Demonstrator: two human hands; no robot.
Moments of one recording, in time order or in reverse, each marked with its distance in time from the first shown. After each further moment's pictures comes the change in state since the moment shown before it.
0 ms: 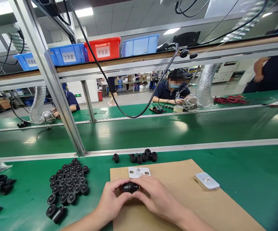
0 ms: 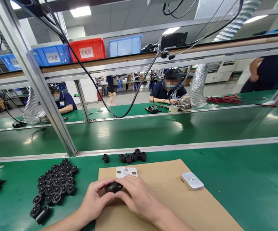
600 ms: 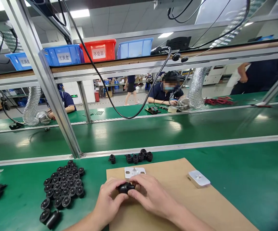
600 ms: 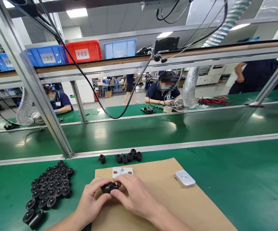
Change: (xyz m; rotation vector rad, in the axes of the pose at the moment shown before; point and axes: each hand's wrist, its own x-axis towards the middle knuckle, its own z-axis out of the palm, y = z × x) left_hand -0.001 -0.006 -0.004 0.155 0.043 0.219; right_hand 0.004 -0.008 -0.004 0.083 0.024 0.145
